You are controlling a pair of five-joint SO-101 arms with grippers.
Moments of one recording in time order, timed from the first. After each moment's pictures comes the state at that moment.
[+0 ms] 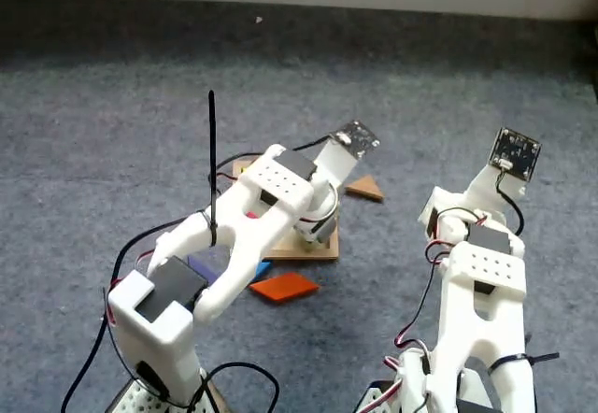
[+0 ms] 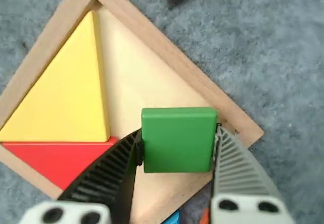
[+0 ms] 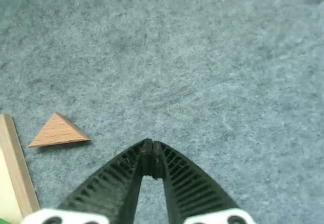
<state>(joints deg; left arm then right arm) 28.4 15.2 12.4 61.5 -5.4 8.5 -33.8 56.8 37.1 -8.1</state>
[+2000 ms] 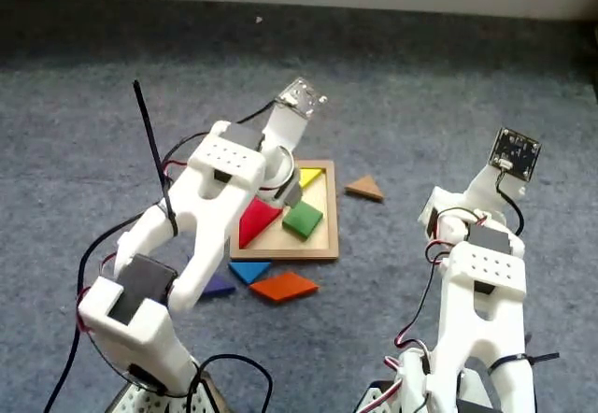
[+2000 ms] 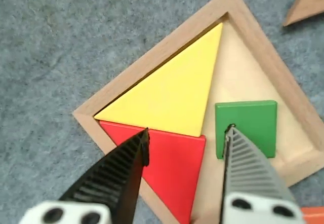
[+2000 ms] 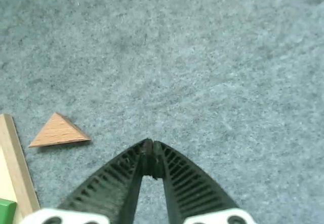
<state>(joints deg) 16.2 11.6 12.2 59.6 -7.5 8.5 -33.8 56.8 37.1 -8.1</state>
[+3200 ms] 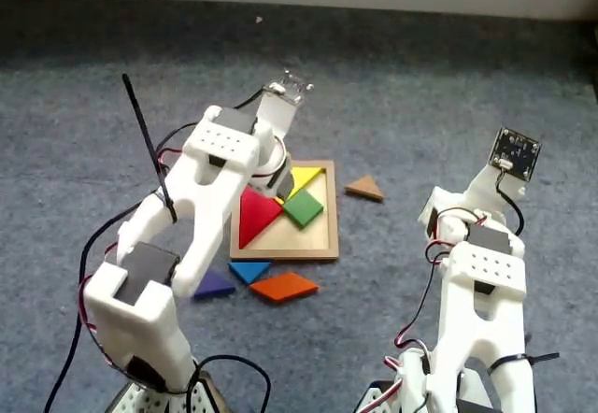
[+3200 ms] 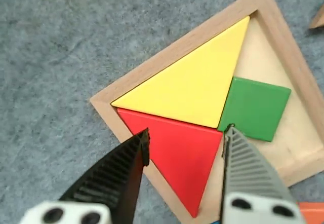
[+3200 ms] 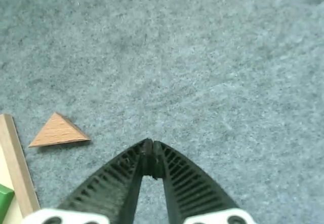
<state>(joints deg) 13.3 16.0 4.5 66.2 -5.8 8.5 -33.8 56.8 37.1 -8.1</state>
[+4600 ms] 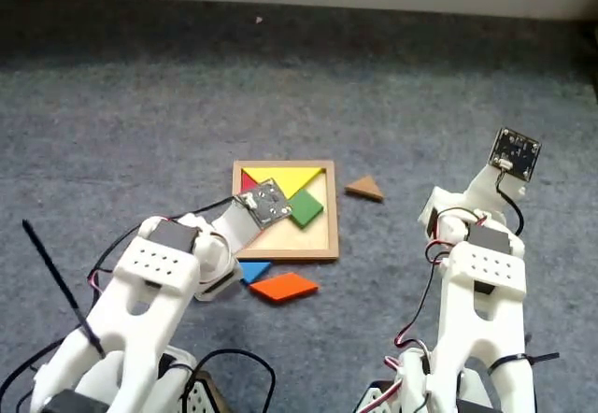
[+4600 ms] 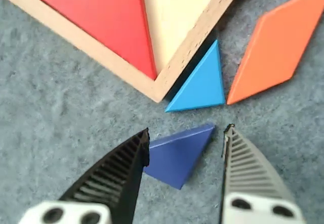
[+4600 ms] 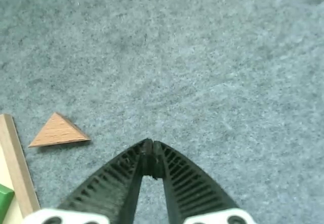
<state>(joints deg) 10.7 -34.1 60.9 60.1 -32.0 8.5 -33.8 56.8 37.1 -8.1</state>
